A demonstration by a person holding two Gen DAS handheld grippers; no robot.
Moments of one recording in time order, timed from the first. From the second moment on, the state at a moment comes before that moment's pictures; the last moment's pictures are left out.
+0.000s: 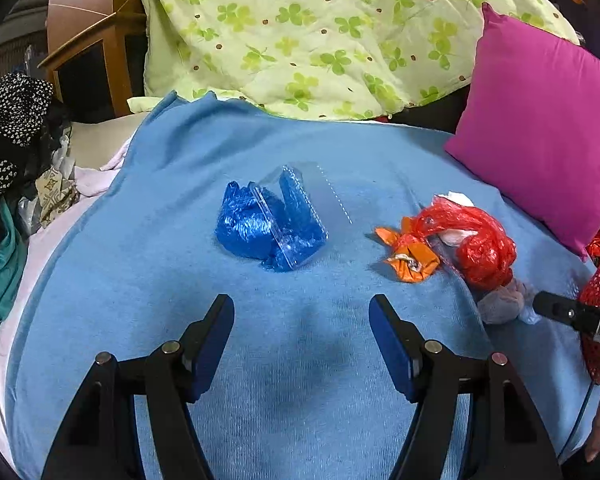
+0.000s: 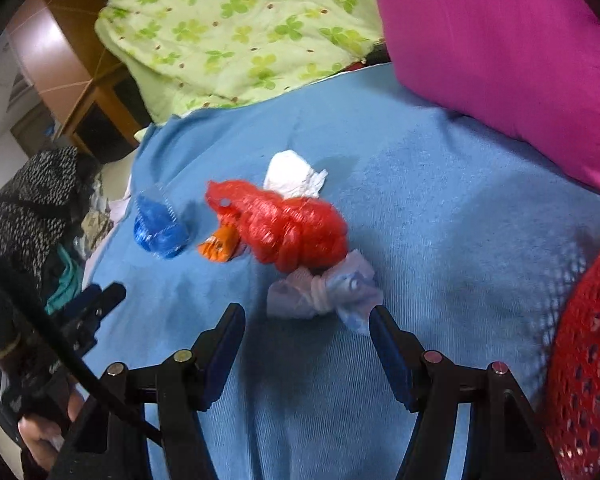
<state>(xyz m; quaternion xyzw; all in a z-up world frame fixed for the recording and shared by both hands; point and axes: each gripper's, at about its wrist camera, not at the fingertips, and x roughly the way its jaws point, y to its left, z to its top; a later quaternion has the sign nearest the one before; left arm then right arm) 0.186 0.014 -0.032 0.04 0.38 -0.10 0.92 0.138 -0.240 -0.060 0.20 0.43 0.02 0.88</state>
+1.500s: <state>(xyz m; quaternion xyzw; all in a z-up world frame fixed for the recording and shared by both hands) 0.273 0.019 -0.065 -0.11 0.45 -0.10 0.88 0.222 -0.251 -0.070 0.23 0.38 0.05 0.89</state>
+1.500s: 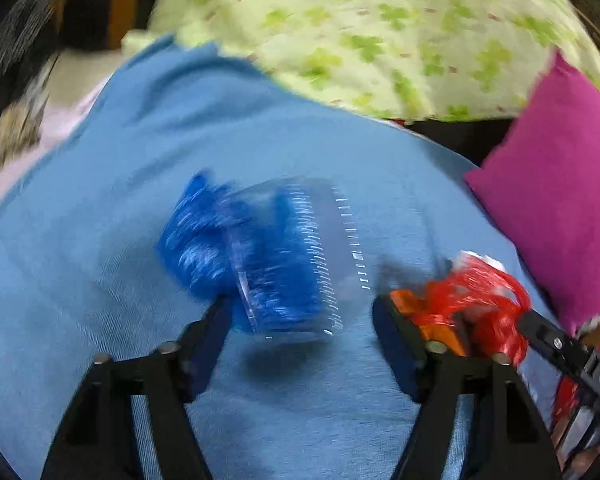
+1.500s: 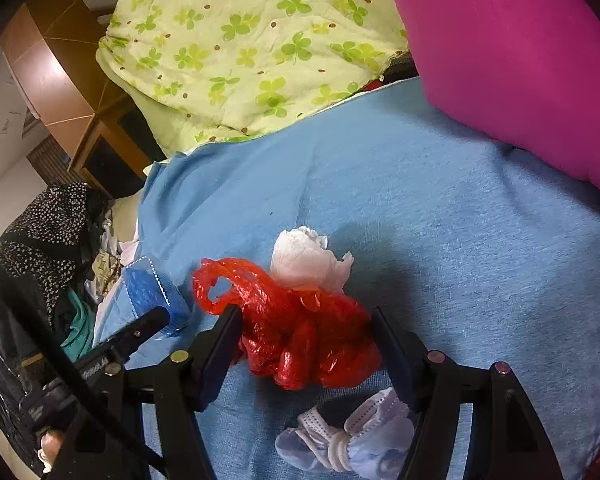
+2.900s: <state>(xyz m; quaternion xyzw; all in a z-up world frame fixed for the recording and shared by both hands) 0.146 0.053 0.010 -0.02 0.37 -0.14 0.92 0.119 -0.214 0.038 0.16 0.26 0.07 0.95</state>
